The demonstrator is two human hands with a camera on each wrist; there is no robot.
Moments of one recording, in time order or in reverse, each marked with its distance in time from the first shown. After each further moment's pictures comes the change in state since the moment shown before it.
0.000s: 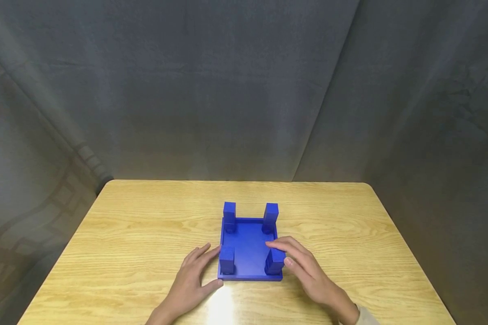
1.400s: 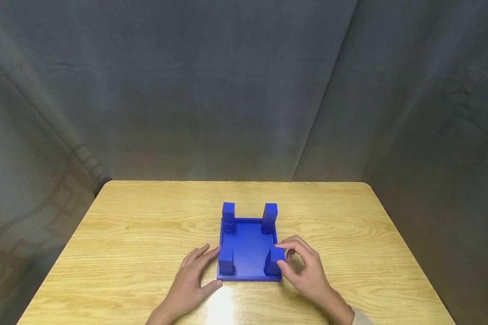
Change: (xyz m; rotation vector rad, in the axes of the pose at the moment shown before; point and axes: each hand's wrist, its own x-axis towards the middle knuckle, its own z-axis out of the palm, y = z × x) left_hand 0.000 -0.001 0.001 0.002 0.011 0.011; right_hand 0.003 0.012 0.016 -0.025 0.327 -0.166
